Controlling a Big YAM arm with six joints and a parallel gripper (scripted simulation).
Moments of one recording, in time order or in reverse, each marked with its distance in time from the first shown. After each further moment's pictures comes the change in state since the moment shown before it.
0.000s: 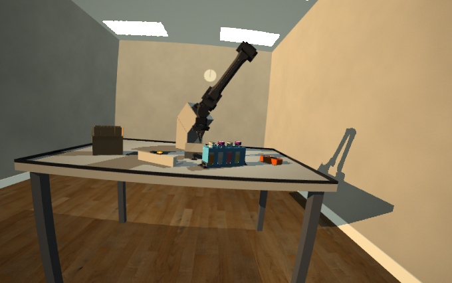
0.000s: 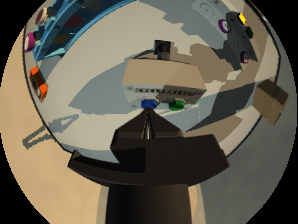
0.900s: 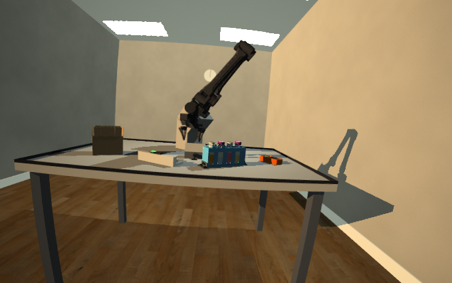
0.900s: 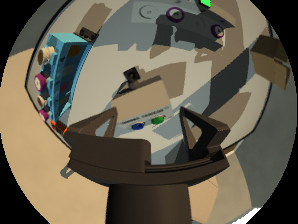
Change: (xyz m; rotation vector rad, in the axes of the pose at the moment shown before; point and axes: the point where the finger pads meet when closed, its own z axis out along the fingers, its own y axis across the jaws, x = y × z) arm -0.048 -0.049 -0.014 0.004 -0.004 0.439
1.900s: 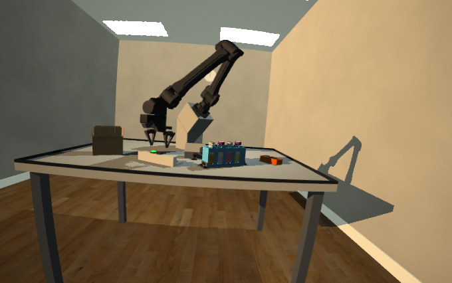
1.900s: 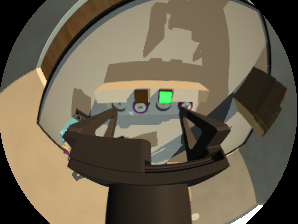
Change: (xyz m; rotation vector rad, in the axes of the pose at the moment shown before) arm -0.200 -0.073 0.019 0.005 0.003 0.093
